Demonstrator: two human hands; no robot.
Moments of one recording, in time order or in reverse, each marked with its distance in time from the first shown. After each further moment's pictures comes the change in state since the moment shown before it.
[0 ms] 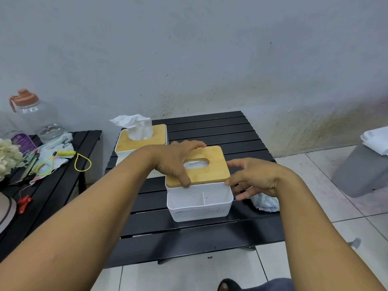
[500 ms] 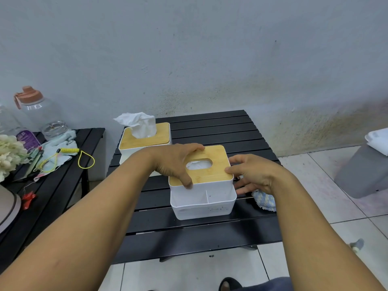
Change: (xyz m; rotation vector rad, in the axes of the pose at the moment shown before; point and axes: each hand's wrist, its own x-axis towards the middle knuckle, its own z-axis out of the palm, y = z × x) left_hand -0.007 -0.007 0.005 -0.021 0.004 -0.012; right_hand 0.016 -0.002 0.010 0.025 0.164 -0.014
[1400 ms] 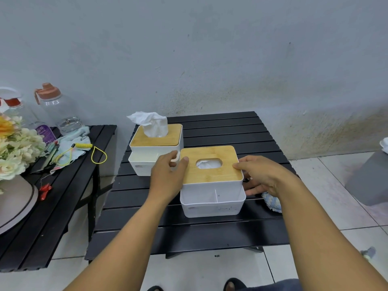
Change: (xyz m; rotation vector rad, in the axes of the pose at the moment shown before) left_hand -0.024 -0.006 0.088 -0.815 0.930 -0.344; right_hand 0.001 -0.007 0.014 0.027 0.120 0.078
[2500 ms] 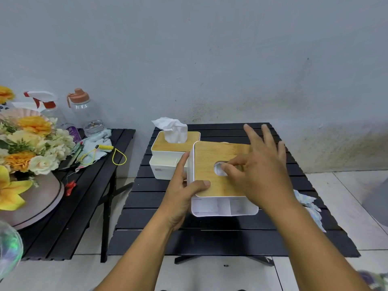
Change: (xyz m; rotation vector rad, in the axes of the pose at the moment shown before) left_hand -0.034 -0.015 -0.027 -0.720 -0.332 -0.009; right_hand -0.071 -0.045 0.062 -0.757 0.528 -0.694
